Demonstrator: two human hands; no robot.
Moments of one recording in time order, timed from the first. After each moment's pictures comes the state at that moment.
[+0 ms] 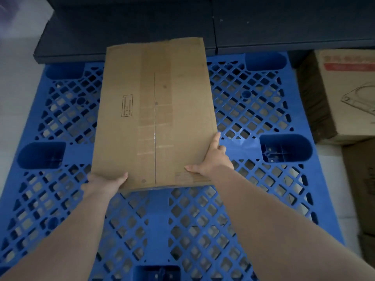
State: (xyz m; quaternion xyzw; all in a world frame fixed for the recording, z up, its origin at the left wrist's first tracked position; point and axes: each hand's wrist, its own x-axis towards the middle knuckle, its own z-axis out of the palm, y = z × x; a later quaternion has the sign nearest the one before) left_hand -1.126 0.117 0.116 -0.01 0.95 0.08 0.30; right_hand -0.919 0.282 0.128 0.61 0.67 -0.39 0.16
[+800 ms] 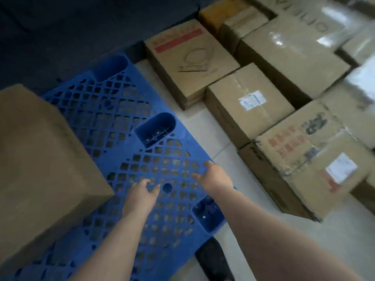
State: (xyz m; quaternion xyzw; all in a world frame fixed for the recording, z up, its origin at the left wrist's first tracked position) left_hand -0.744 0.215 0.183 0.48 0.78 -0.05 0.39; right_hand -0.553 0.233 0.209 0.77 0.47 -0.44 0.07
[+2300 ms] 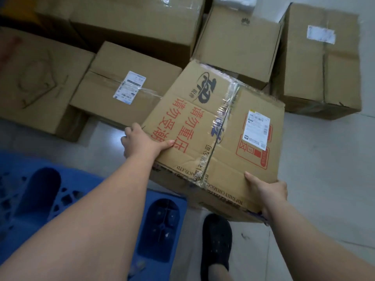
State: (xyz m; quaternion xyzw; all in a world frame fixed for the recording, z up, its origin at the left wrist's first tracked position) left_hand -0.352 0.316 0.131 0.71 0.63 -0.08 0.31; right_hand -0.235 0.050 0.102 0.84 -0.30 -0.30 -0.33
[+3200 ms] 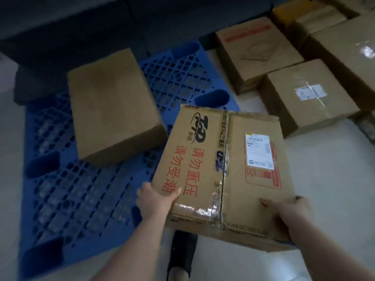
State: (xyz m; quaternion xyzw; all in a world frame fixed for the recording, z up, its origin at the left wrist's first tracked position) left_hand -0.794 -0.030 0.248 0.22 0.91 0.12 0.34; right_hand -0.502 -0.006 0.226 0.87 0.19 -0.45 -0.11
